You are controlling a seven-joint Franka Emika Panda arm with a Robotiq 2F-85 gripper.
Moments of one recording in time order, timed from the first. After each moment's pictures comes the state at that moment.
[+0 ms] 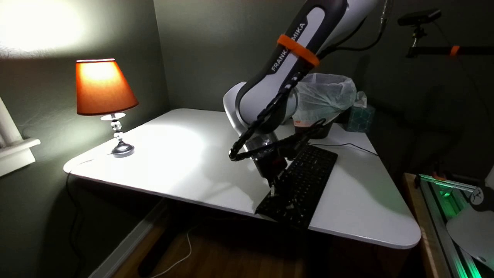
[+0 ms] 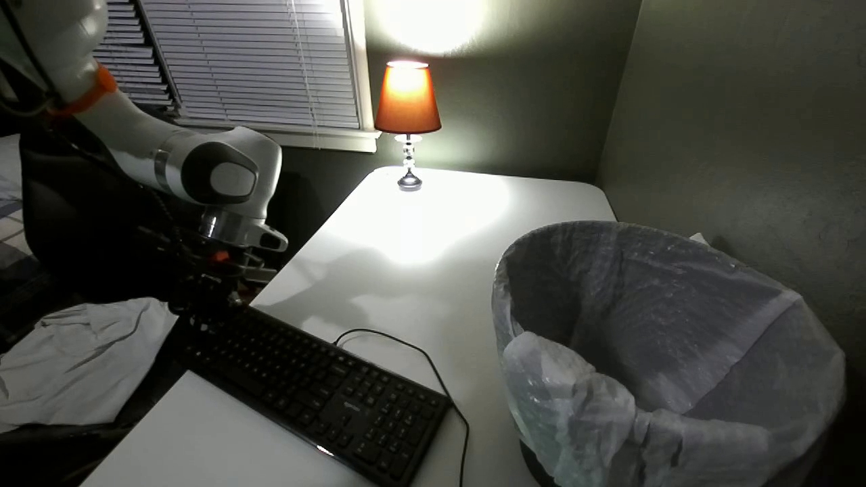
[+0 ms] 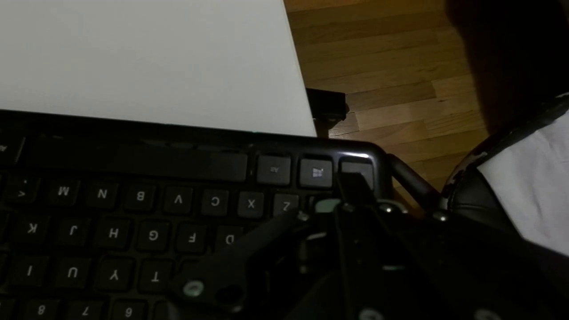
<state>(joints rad) 0.07 0.49 0.09 -2.13 0.13 2.06 0.02</state>
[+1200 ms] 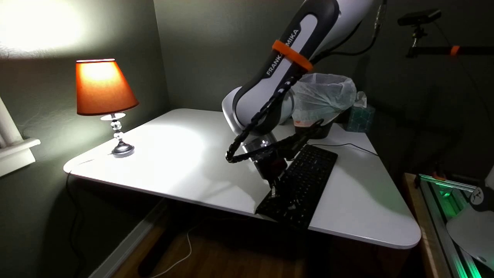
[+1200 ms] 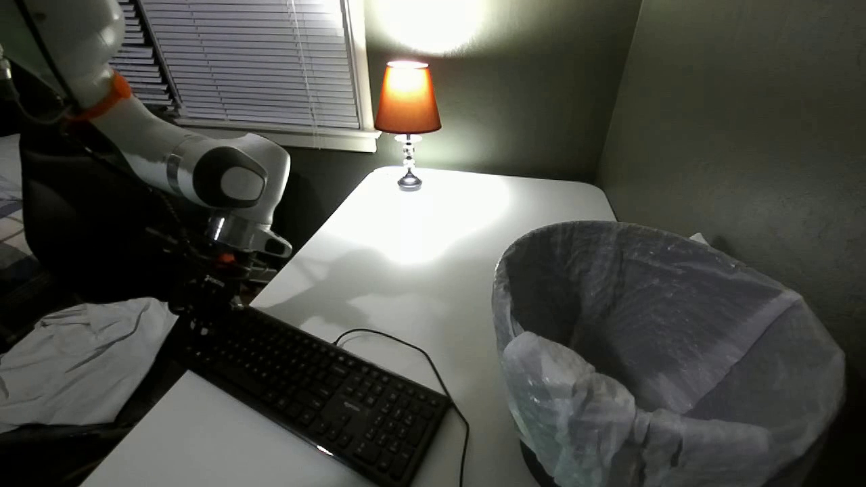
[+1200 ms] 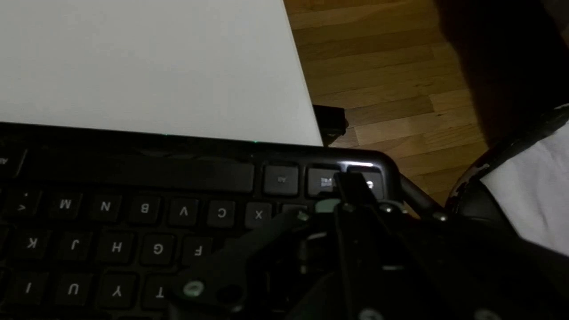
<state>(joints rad) 0.06 0.53 0.09 -2.10 0.13 2.00 0.02</state>
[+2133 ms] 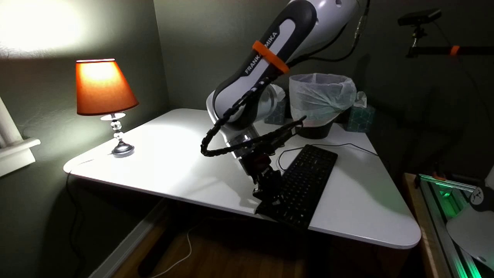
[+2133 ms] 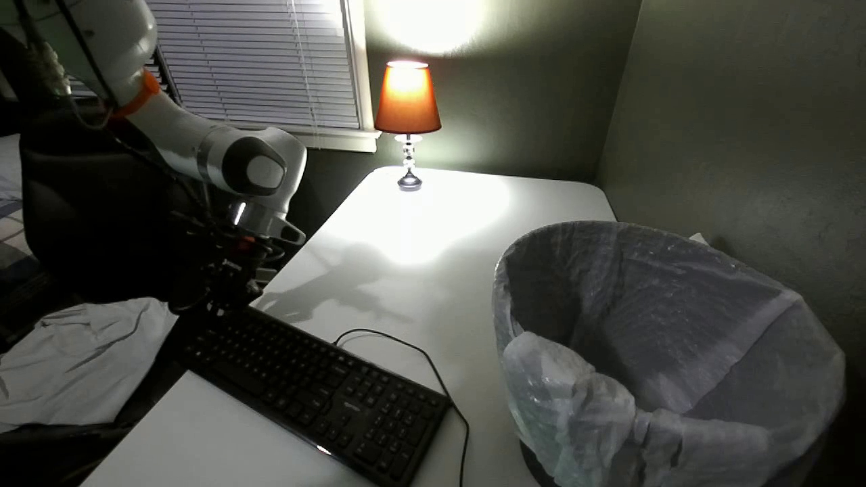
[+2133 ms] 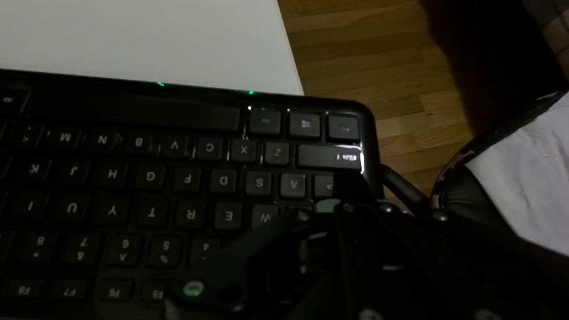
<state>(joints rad) 0.06 0.62 0.09 -1.91 0.13 1.88 0.04</state>
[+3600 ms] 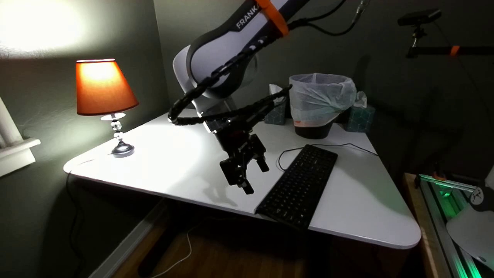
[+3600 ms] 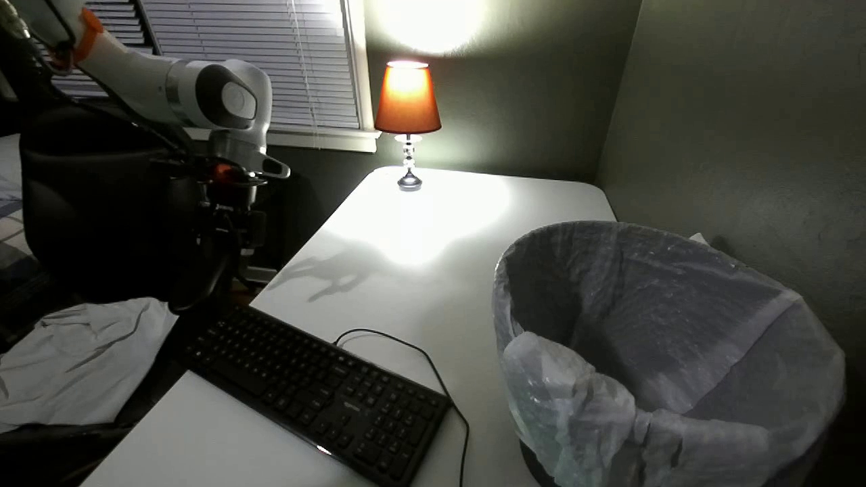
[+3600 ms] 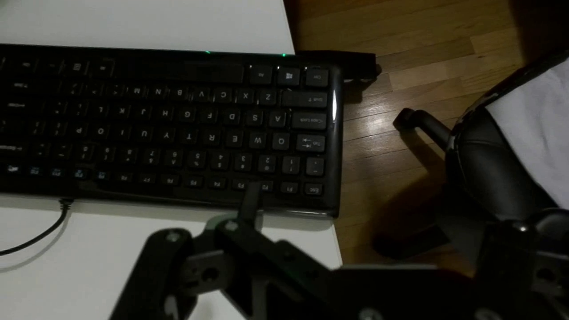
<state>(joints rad) 0.17 0.53 0.08 -1.79 0.00 1.80 0.24</state>
